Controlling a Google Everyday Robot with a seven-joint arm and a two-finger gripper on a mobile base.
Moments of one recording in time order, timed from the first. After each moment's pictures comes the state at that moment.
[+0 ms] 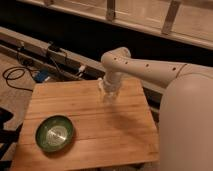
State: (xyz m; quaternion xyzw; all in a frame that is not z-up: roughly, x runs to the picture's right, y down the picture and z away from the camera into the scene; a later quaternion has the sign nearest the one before) arm 0.018 0.062 0.775 -0.31 0.18 0.52 0.77
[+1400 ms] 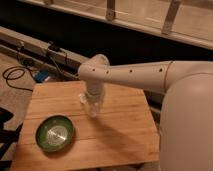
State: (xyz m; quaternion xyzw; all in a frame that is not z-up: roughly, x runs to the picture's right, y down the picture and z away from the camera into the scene) arm -0.069 0.109 0.722 -0.33 0.13 0.41 0.84
